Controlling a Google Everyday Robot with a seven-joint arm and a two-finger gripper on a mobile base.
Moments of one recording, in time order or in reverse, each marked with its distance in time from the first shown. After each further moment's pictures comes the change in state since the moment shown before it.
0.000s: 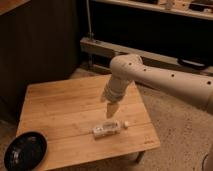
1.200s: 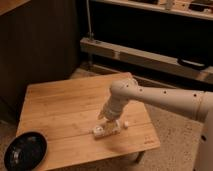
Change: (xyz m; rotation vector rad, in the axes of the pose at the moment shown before) arm 0.004 0.029 0.108 -0.055 -0.082 -0.004
